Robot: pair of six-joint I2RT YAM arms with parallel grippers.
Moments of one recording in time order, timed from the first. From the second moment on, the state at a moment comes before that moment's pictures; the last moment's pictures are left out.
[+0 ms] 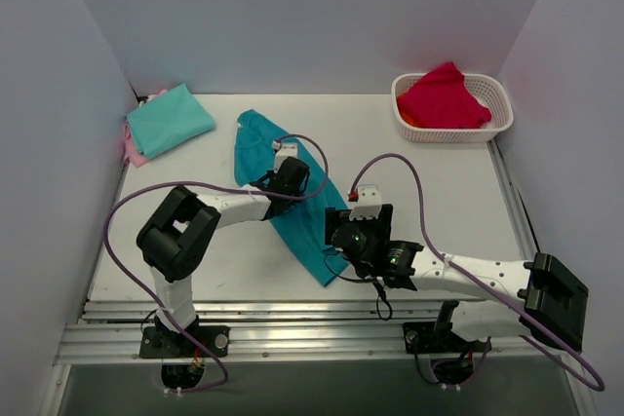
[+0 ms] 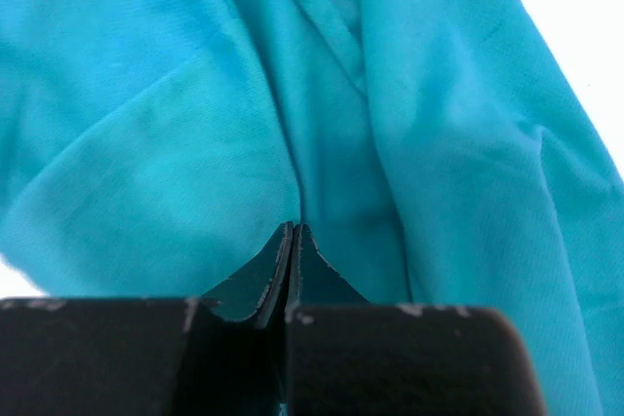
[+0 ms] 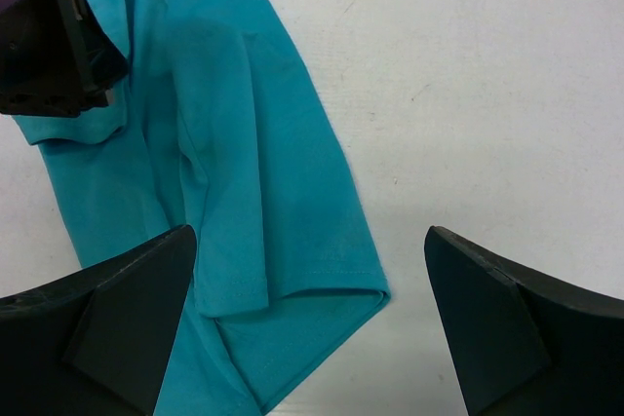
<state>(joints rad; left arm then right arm) -0.69 1.89 1.11 -0.02 -0.47 -0.51 1.09 1.20 0.63 -0.11 0.89 0.62</state>
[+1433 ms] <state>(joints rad) -0.48 1.20 0.78 -0.17 -0.62 -0.54 1.25 1.46 0.61 -0.07 0.62 1.05</state>
